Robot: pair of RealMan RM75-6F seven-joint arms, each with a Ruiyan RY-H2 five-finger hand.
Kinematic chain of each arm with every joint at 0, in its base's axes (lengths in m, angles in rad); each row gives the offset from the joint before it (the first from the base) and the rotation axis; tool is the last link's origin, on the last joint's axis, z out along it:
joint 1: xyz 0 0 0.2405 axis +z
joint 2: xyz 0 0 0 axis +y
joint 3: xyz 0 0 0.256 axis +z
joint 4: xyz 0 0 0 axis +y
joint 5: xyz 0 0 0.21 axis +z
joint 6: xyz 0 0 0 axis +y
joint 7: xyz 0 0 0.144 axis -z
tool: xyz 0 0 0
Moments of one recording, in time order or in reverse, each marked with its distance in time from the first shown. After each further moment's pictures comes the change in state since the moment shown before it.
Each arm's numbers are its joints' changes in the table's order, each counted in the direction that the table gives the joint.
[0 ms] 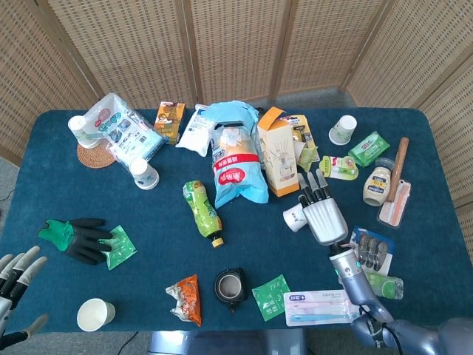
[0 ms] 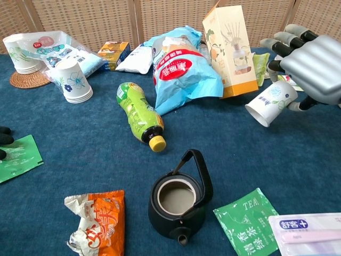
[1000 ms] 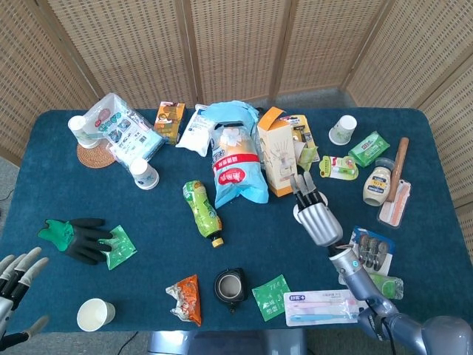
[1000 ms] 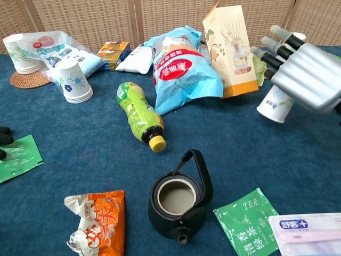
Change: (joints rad) left arm -0.003 0.005 0.005 0.000 0.005 -0.006 0.008; right arm 0.016 -0.076 -0.041 0.281 -0.162 0.026 0.254
